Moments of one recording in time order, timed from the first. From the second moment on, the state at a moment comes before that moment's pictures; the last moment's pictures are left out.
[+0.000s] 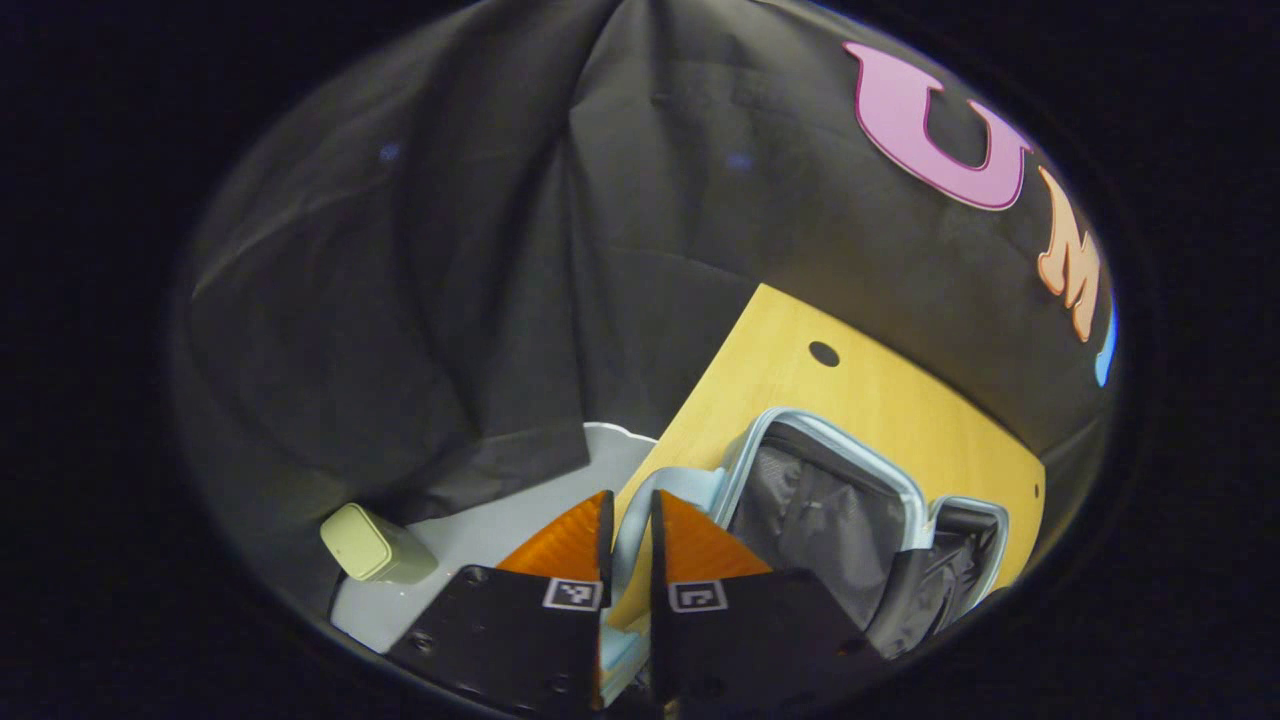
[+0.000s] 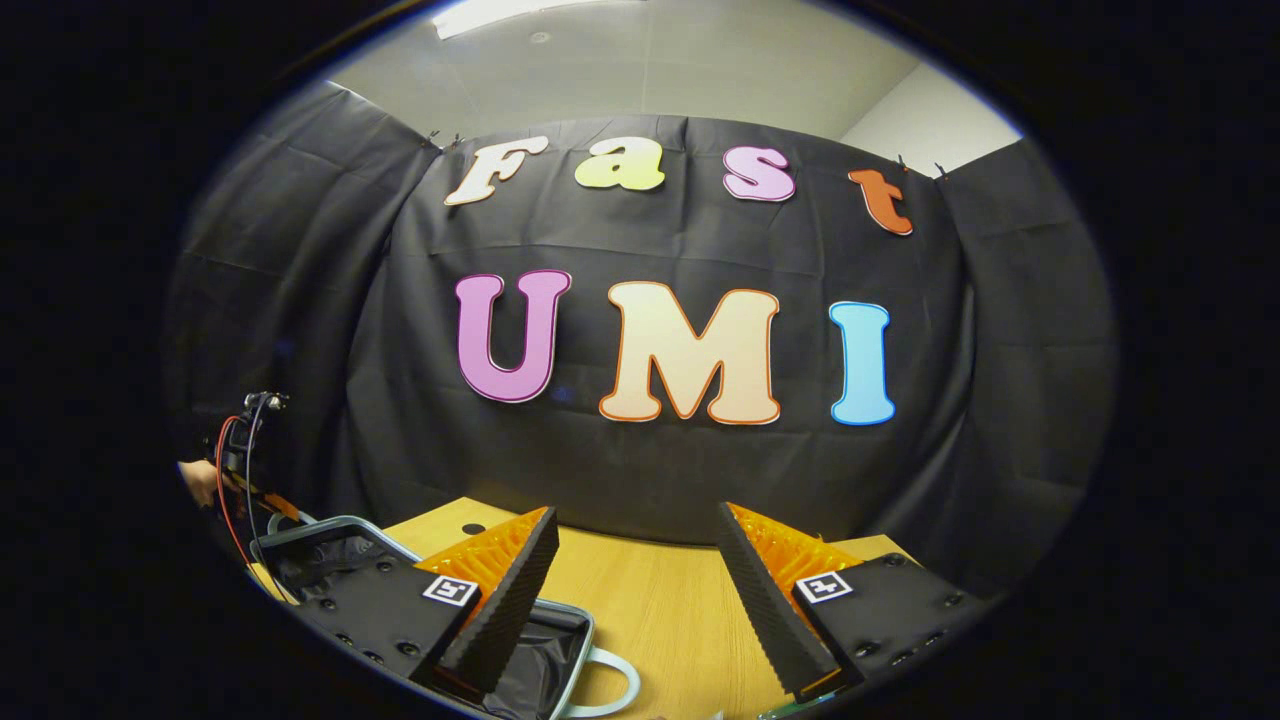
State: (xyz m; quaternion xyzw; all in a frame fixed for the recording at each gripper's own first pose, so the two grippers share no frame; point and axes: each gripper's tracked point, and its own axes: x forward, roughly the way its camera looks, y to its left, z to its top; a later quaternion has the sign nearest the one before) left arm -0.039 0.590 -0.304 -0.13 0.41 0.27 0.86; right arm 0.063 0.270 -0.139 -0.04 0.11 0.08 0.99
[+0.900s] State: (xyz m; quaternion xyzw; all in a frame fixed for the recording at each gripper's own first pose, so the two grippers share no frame) left arm -0.008 0.392 -0.062 0.02 0.08 0.20 0.98; right arm 0.058 0.148 -0.091 -0.01 0.05 0.06 1.00
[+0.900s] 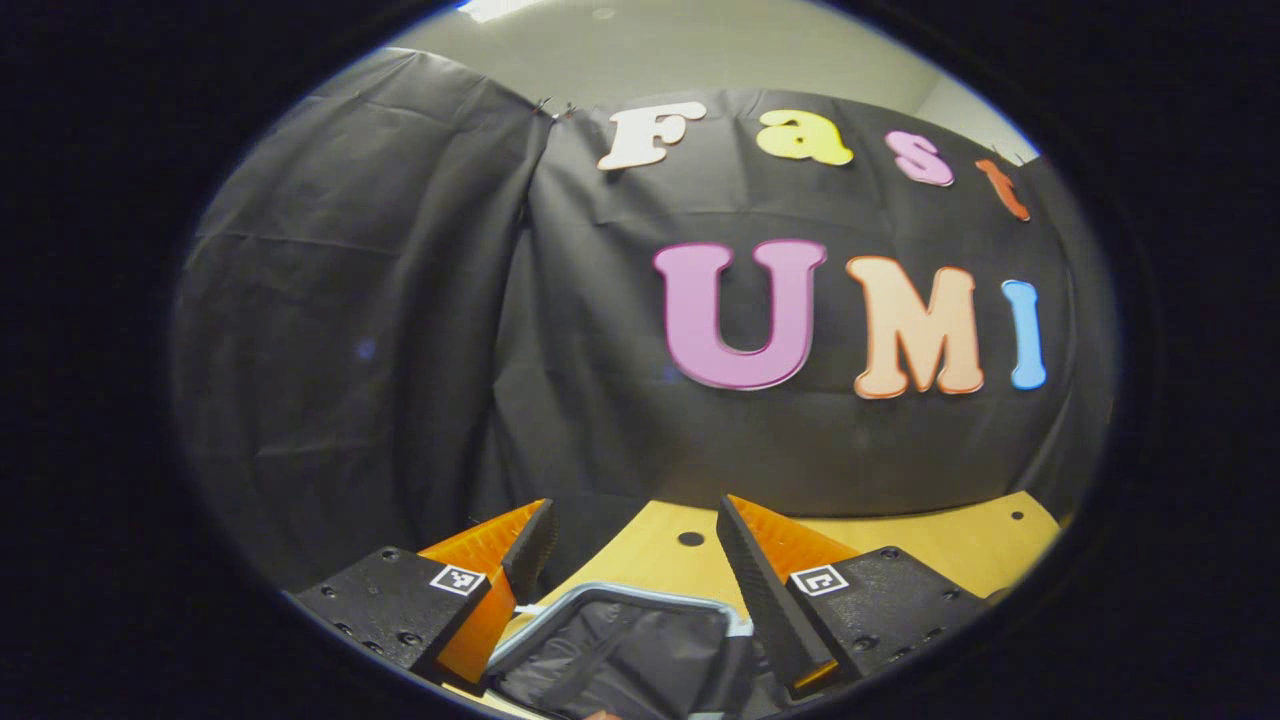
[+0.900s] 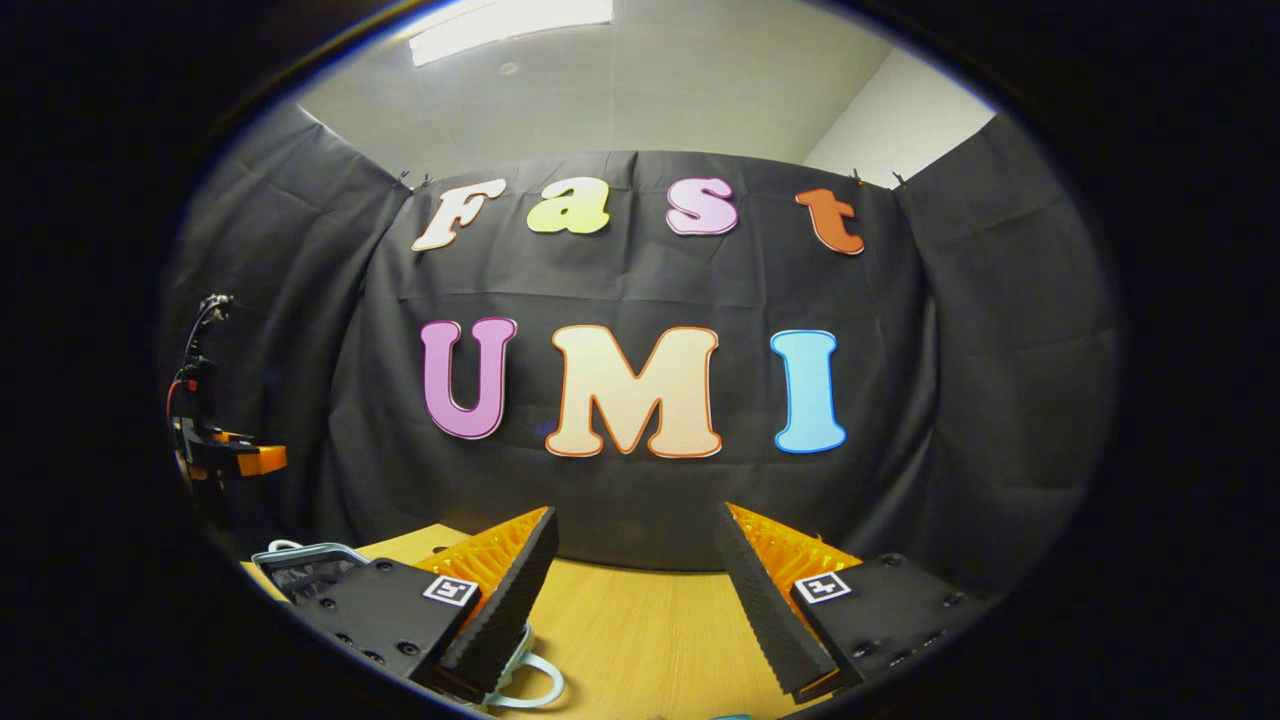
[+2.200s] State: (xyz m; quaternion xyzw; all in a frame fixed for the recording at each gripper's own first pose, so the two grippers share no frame) left arm -0.024 0.033 -0.133 -0.03 0.13 0.00 0.99; right arm 0.001 0.001 -0.077 -0.03 0.03 0.04 1.00
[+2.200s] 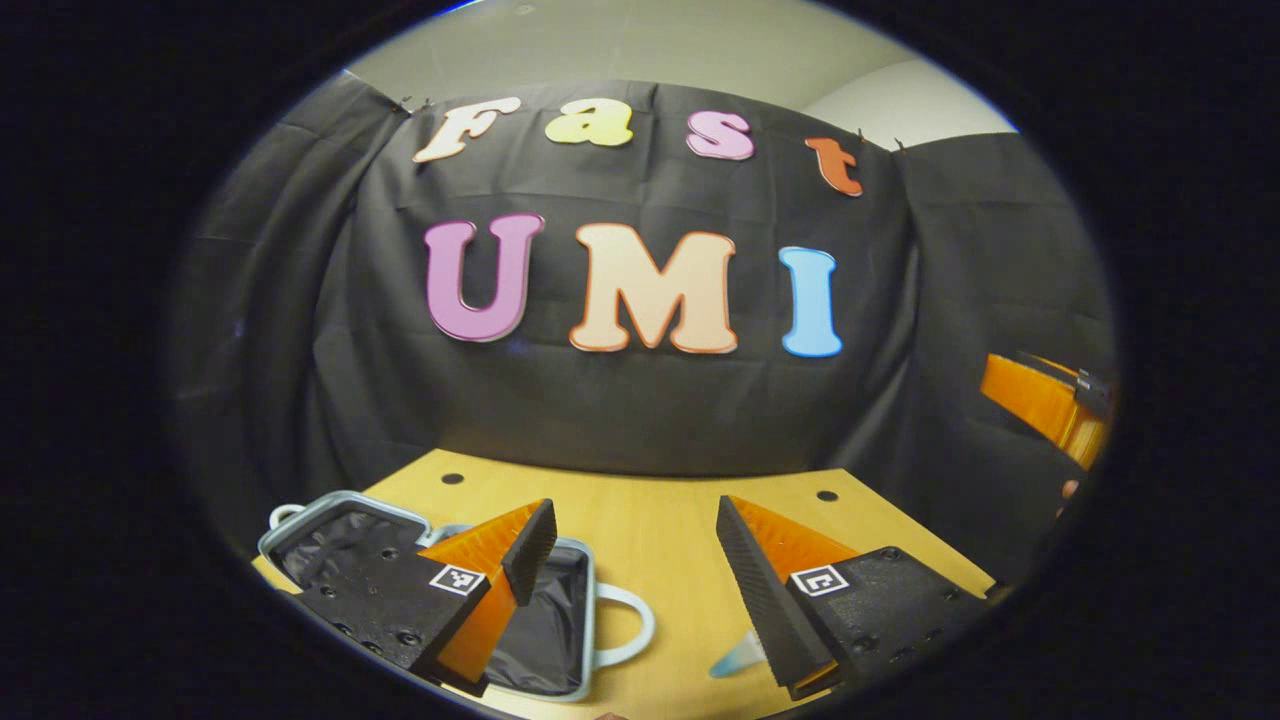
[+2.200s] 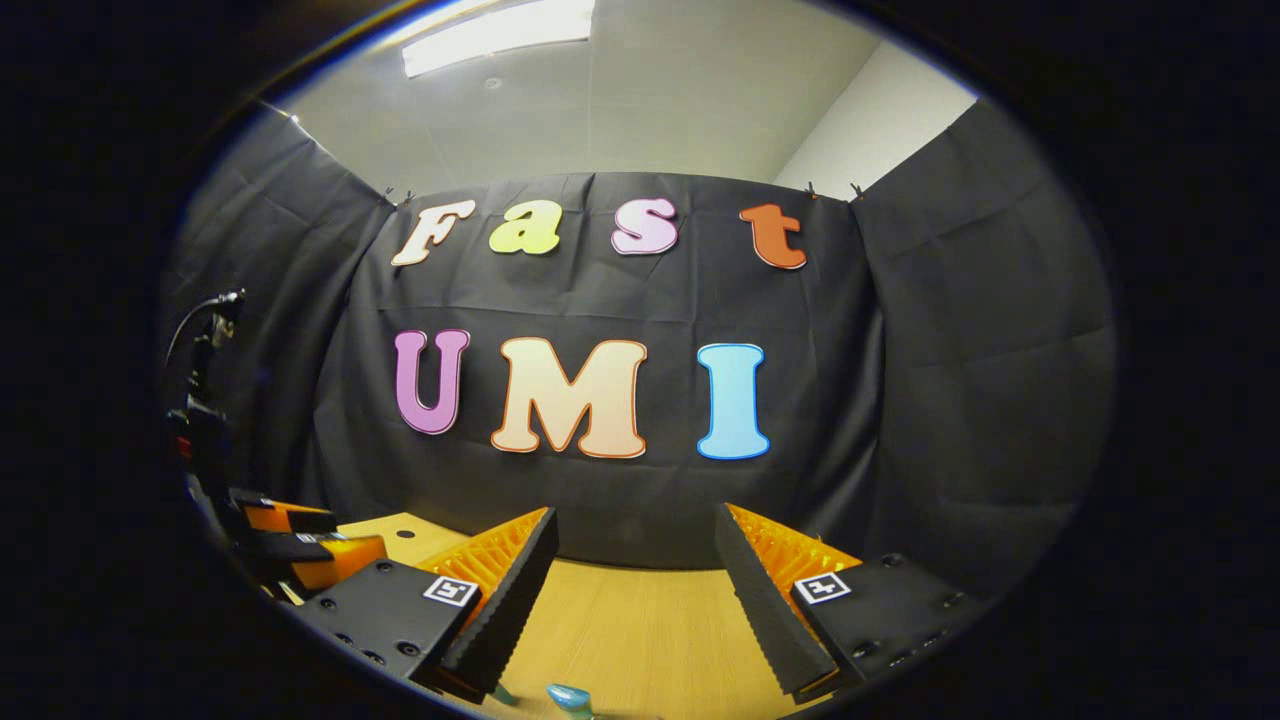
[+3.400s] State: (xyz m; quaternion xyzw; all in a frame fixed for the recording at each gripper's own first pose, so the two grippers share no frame) left arm -0.052 -0.050 -0.299 -0.06 0.31 -0.08 0.95; right arm -0.022 0.016 -0.204 -0.06 0.12 0.13 0.98
